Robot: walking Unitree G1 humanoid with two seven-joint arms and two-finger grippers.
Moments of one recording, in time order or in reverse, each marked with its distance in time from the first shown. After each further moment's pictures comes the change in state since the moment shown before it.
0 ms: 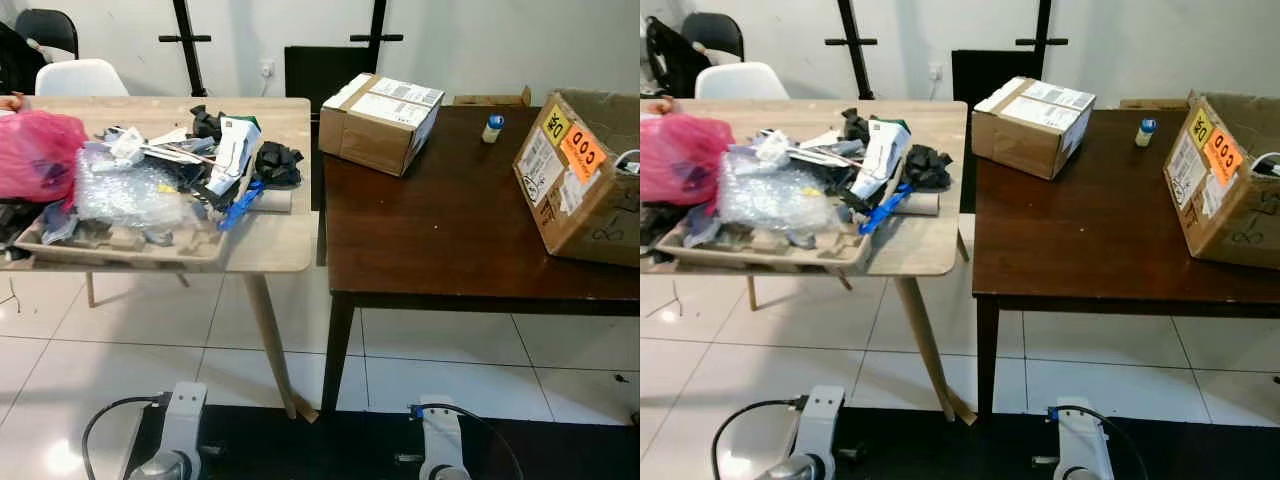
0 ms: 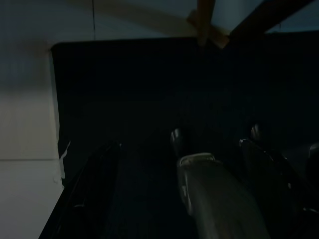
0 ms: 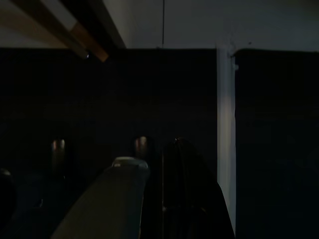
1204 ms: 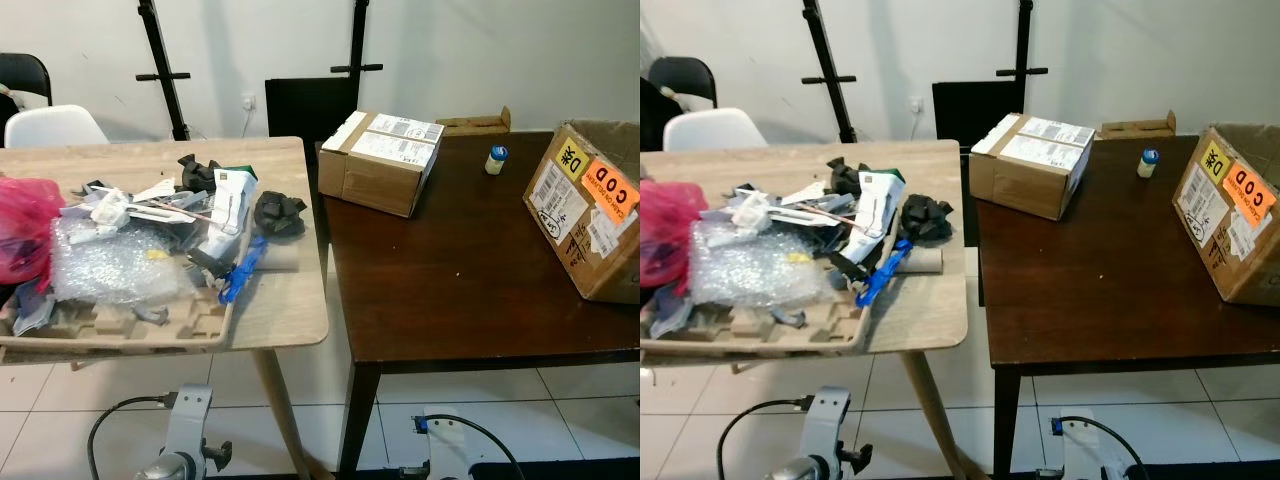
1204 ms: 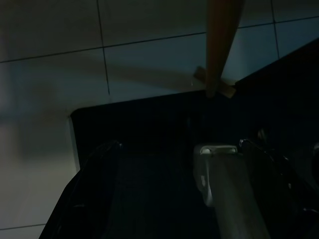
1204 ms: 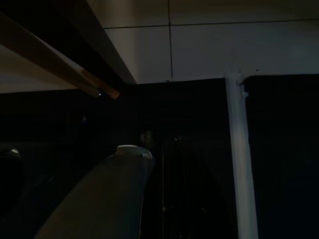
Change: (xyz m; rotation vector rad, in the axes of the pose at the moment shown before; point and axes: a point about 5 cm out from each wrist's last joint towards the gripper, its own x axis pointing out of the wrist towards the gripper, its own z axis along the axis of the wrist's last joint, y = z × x) left arm 0.001 -0.007 0.000 0.026 -0.027 -0.045; right arm -0.003 -0.012 -0.011 -0.015 0.028 -0.020
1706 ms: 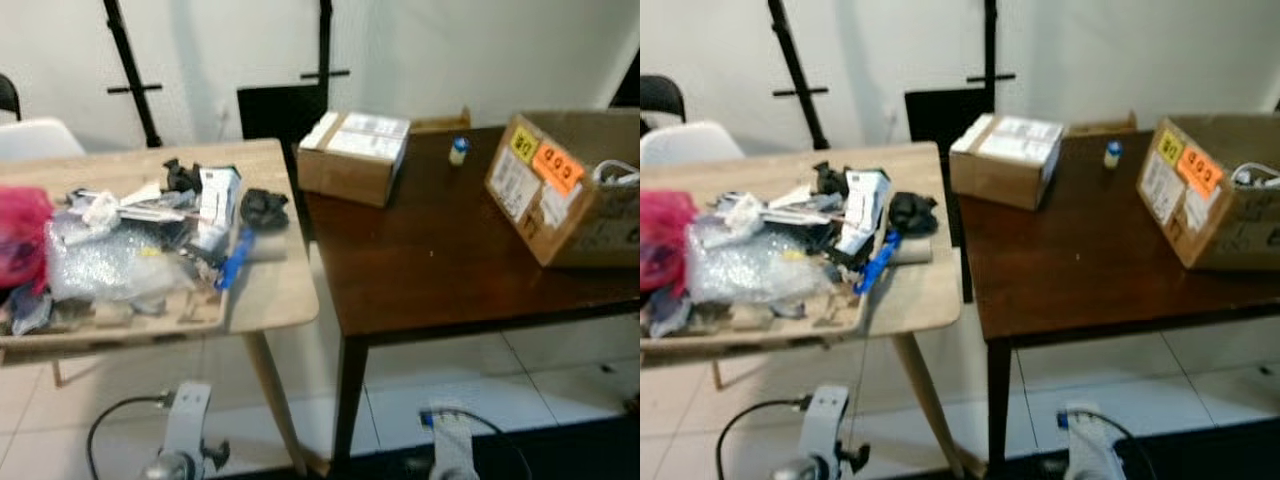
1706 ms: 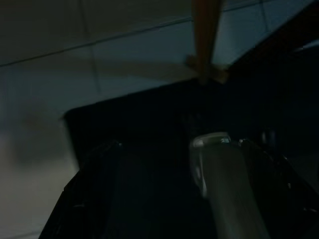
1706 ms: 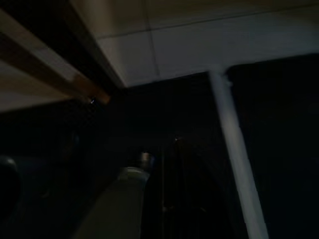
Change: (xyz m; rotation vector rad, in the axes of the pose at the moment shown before) left arm -0.001 0.008 -0.001 -0.023 0.023 0.051; right arm 0.002 0.008 0.013 0.011 -0.044 0.027
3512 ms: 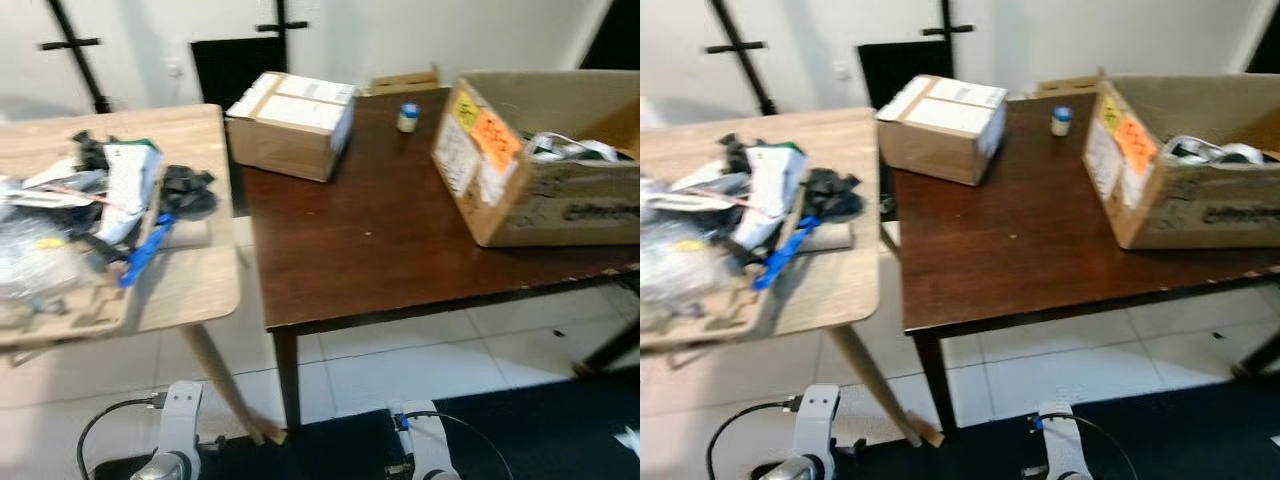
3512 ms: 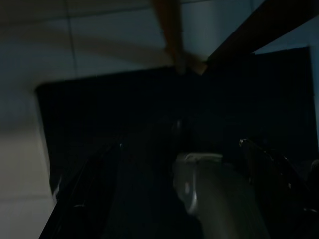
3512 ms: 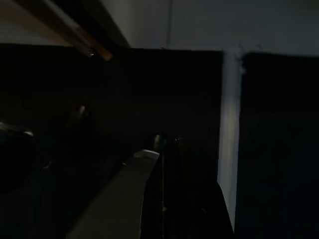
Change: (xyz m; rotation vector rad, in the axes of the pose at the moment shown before) left arm -0.001 -0.001 -0.001 -0.066 -0.043 -0.006; right arm -0.001 0.015 -0.004 -0.142 0.017 0.132
